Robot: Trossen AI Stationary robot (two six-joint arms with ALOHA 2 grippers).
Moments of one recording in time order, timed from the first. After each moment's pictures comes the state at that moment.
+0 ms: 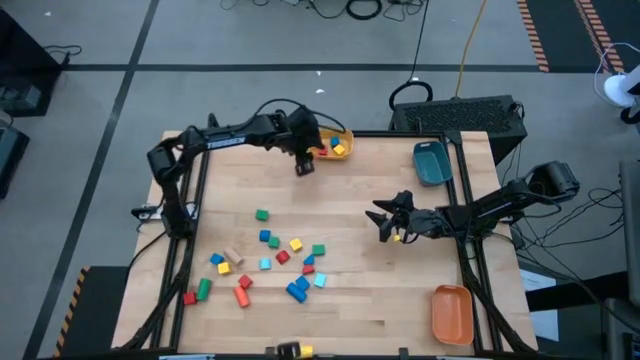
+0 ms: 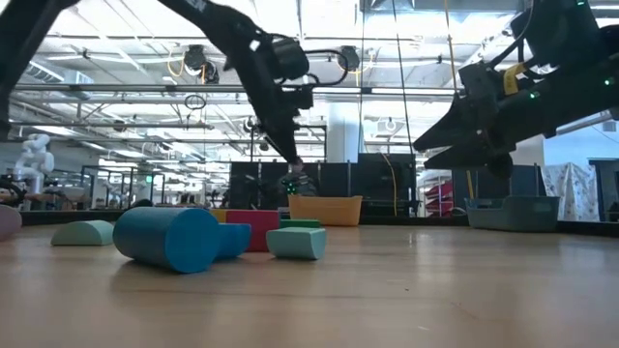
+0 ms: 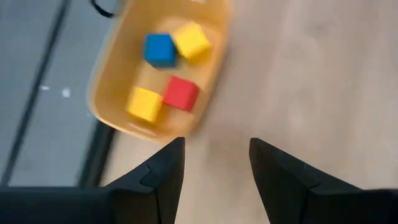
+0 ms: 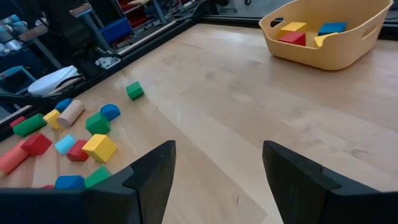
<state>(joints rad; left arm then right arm) 0.49 1.84 1.49 -0.68 0.00 0.30 0.20 1.25 0.23 0.64 0.62 0.67</state>
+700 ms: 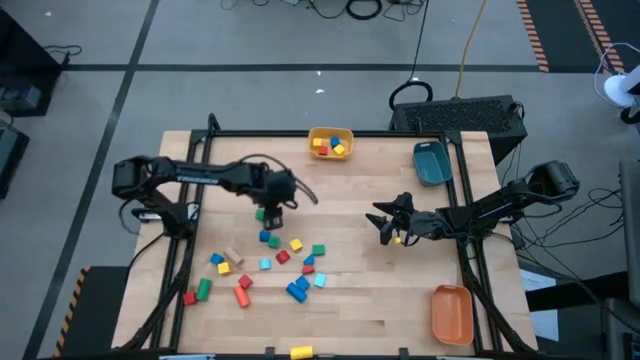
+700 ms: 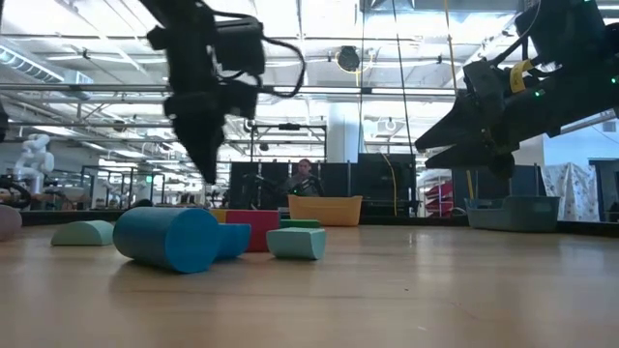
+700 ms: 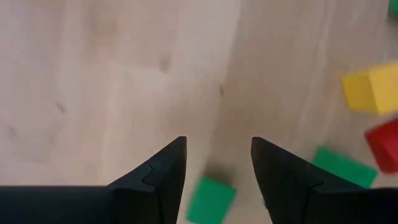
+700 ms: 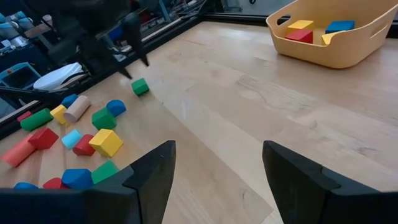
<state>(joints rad) 0.17 1.55 1.01 -0.77 0.00 -0.02 0.22 1.25 0.23 0.64 0.63 0.67</state>
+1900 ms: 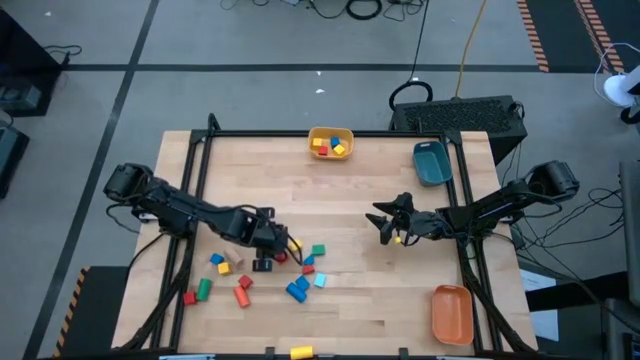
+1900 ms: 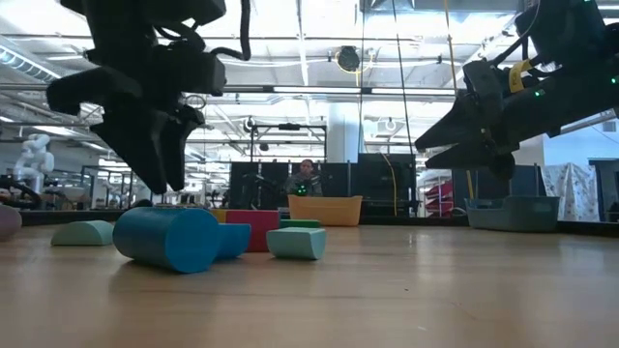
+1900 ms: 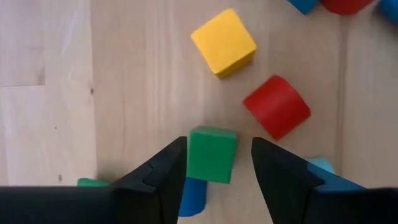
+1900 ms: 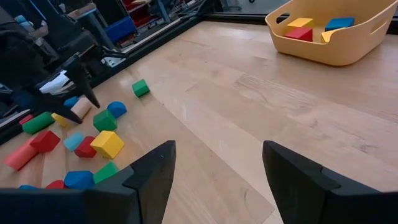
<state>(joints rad) -0.27 1.53 0.91 -0.65 -0.17 -0.21 0.22 1.25 0.23 0.64 0.63 0.69</state>
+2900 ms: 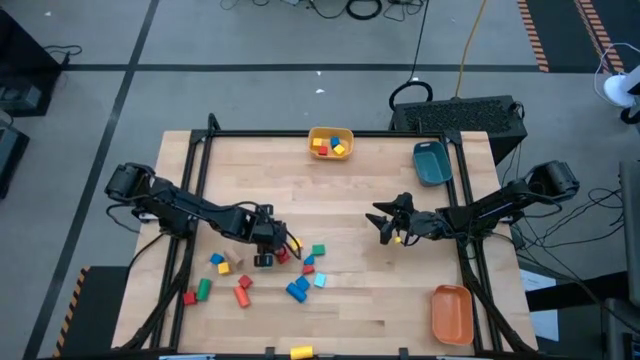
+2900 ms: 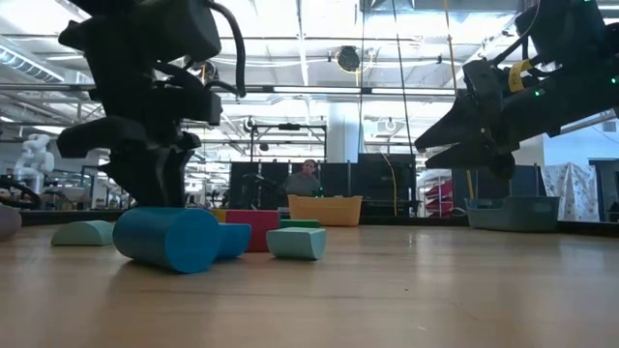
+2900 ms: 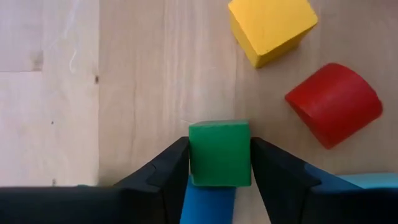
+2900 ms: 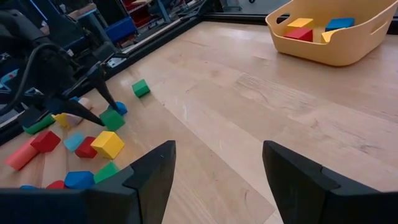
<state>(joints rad) -0.22 1.54 0.77 -0.48 -0.19 -0.18 0.22 1.25 0.23 0.64 0.63 0.69</state>
